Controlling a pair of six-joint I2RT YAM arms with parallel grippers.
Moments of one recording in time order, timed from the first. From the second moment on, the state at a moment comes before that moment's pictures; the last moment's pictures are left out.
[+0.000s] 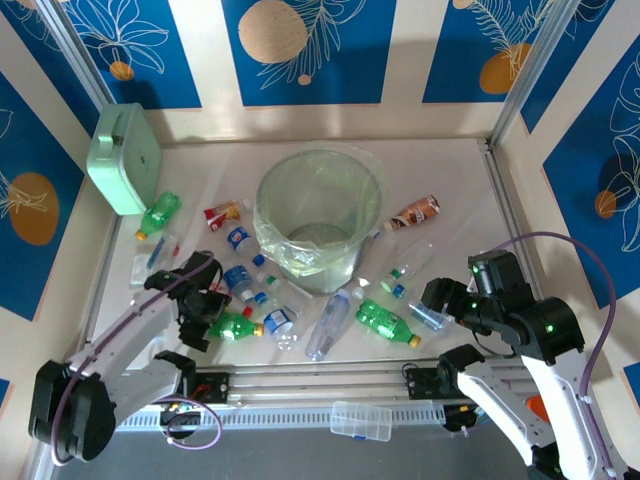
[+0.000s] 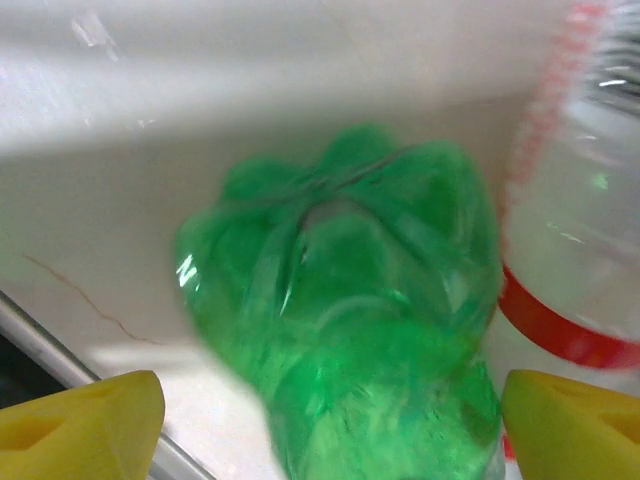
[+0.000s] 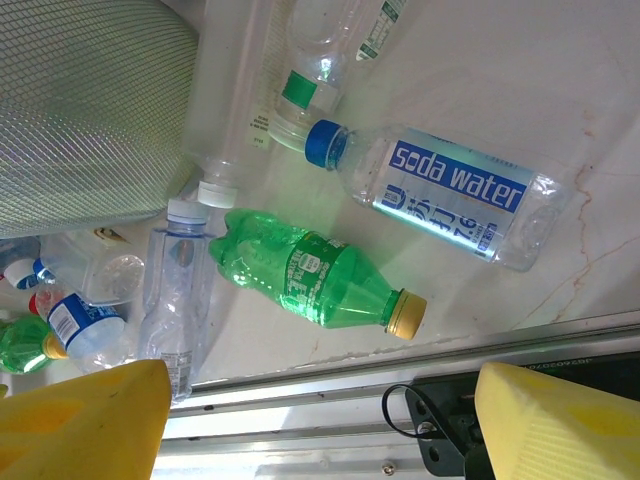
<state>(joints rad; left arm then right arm) -0.36 1.02 0.58 -1.05 0.08 -1.54 0.34 0.61 1.08 -1.49 -0.05 0.73</state>
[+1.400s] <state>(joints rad) -0.36 0.69 0.89 -1.13 0.02 -1.34 0.34 0.57 1.32 -1.49 -0.17 0.63</state>
